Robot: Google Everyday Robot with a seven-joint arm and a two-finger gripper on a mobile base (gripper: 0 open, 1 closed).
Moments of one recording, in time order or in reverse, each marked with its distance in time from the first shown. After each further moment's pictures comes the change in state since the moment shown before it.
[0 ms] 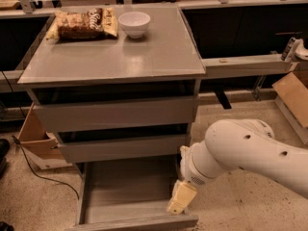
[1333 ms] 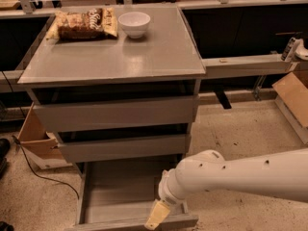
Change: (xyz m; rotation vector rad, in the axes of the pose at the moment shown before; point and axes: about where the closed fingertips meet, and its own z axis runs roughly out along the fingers) arm 0.011 0.023 0.149 -0.073 -0.017 0.085
